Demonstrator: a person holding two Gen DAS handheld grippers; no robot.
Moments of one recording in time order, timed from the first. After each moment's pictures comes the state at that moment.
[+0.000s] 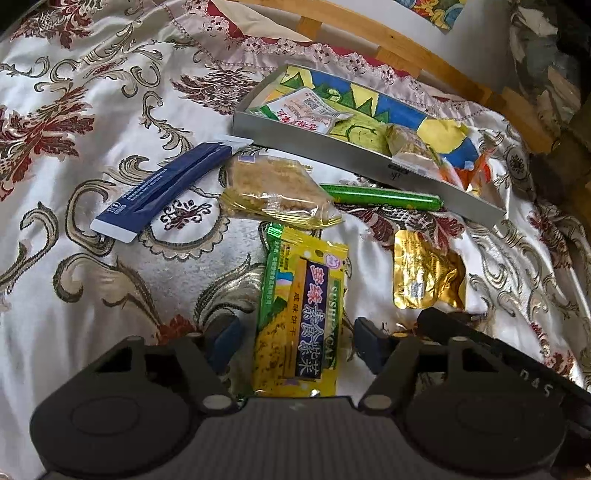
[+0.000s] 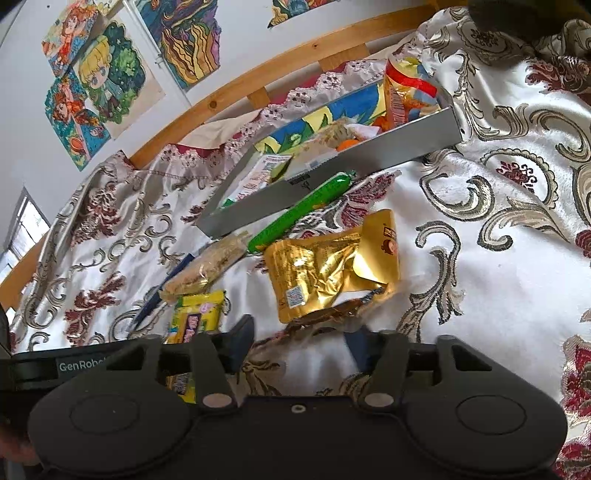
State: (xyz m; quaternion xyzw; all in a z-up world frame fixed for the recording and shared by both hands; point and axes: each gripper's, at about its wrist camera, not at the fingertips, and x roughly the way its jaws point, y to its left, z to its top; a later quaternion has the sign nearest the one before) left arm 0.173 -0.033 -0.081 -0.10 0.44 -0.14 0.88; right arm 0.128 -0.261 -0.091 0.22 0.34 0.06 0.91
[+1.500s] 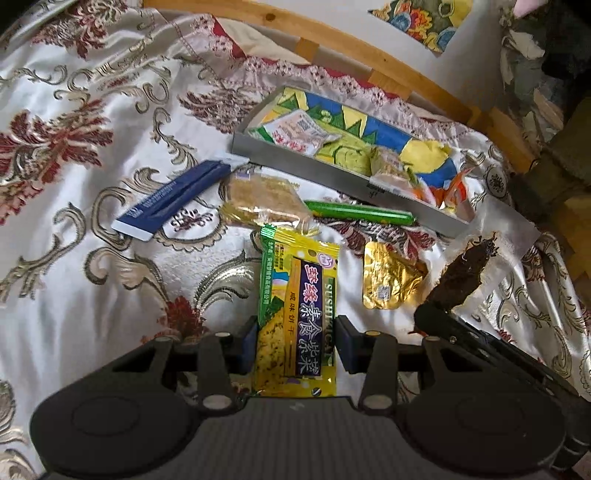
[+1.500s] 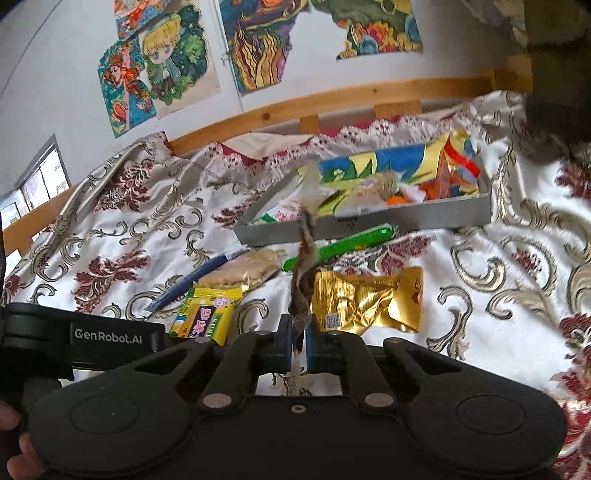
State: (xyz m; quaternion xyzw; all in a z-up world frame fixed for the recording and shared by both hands) left arm 0.140 -0.027 -0.048 -0.13 0.42 -0.14 0.89; right arm 0.095 -0.230 -0.047 0.10 0.27 0.09 0.95
